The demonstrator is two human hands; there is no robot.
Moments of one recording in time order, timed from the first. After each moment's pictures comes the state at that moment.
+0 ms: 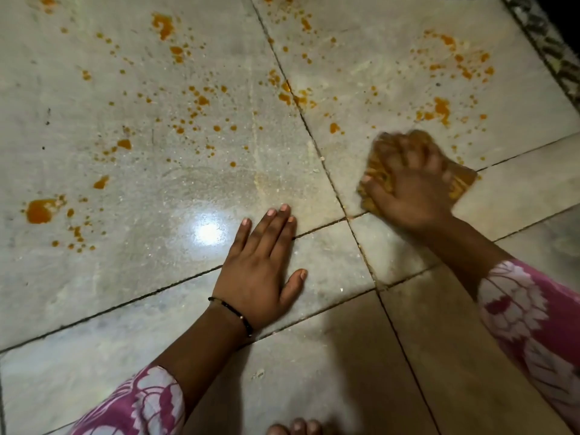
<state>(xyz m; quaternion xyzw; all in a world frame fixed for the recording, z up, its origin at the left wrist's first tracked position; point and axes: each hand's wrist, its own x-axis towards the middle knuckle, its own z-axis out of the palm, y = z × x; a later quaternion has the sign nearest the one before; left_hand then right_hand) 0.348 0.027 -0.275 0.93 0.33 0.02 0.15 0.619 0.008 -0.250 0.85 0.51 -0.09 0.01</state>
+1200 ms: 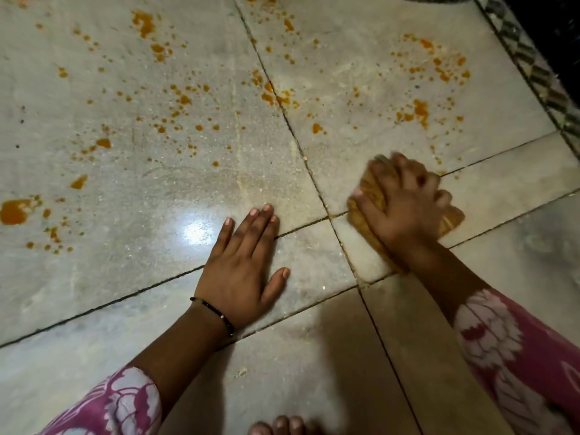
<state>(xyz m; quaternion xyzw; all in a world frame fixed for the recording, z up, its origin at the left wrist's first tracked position) 0.349 0.026 -0.274 0.93 0.34 0.02 0.15 0.609 -0.022 -0.246 0.88 0.47 -0.04 -0.01</state>
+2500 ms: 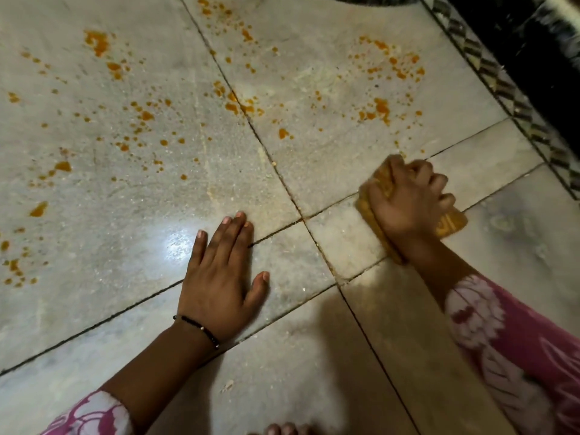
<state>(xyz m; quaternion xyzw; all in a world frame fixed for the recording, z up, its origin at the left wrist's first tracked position) 0.354 0.023 -0.272 0.91 0.37 0.04 0.17 0.641 -0.039 -0.251 0.94 0.34 0.00 -0.04</state>
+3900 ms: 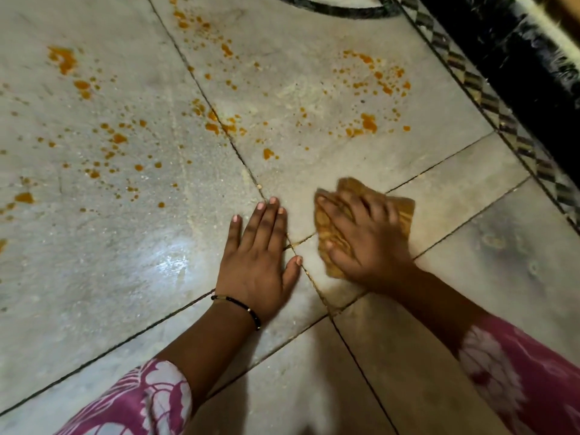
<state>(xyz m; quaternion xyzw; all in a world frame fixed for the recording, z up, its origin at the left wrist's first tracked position) 0.440 0.042 -0.281 0.94 0.32 0.04 0.13 0.622 -0.048 -0.259 0.80 0.60 -0.02 0.03</state>
